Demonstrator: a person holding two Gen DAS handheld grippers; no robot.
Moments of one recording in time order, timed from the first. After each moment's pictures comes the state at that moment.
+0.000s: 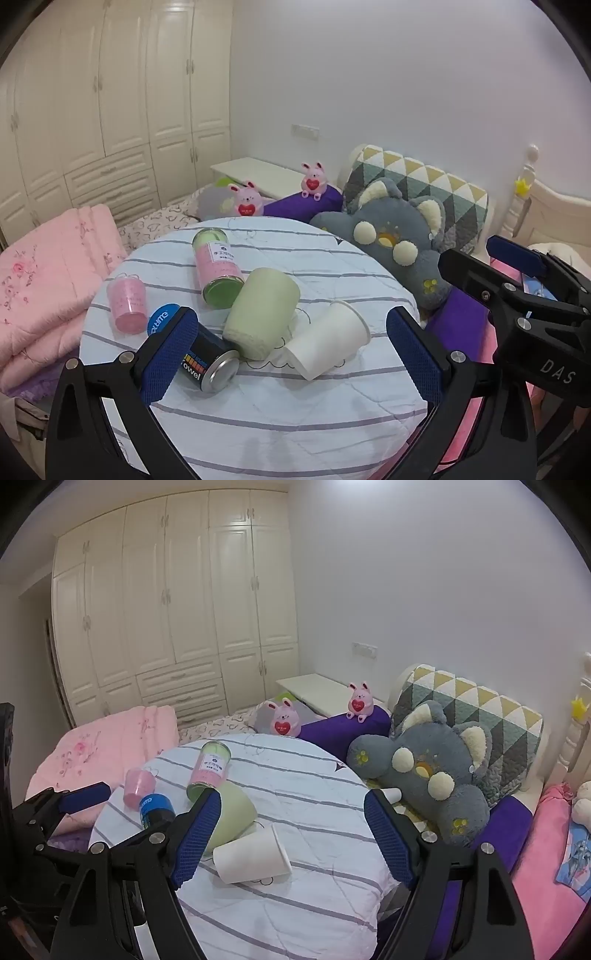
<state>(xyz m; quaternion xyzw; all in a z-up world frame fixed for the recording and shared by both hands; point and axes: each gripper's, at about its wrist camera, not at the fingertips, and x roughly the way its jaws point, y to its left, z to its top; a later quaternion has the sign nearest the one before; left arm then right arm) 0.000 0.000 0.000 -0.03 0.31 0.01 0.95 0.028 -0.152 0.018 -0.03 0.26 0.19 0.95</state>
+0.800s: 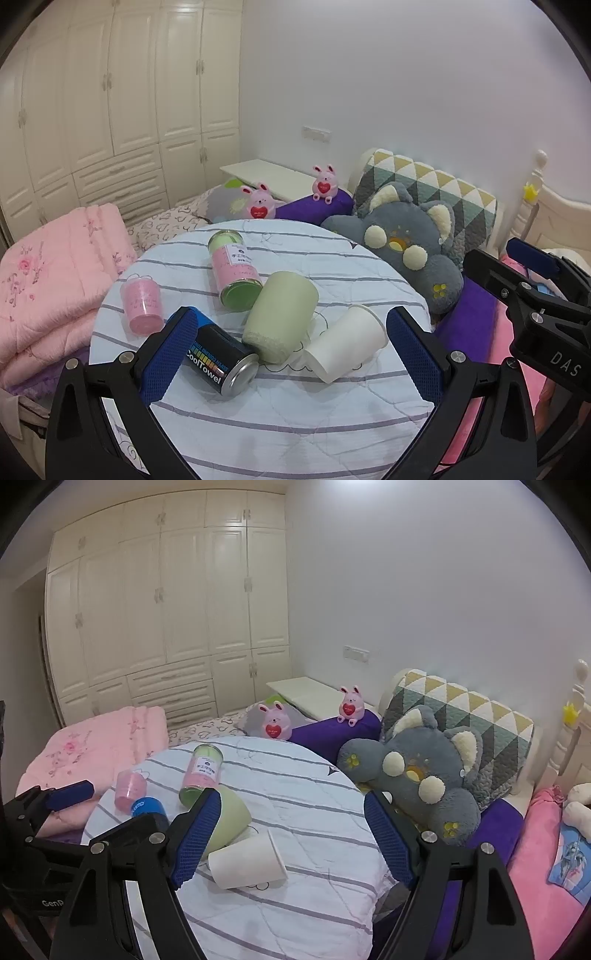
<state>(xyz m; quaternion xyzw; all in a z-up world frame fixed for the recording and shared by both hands) -0.001 0.020 0.000 -0.03 0.30 0.02 0.95 0.025 -0.145 0.017 -0.04 0.24 0.16 0.96</state>
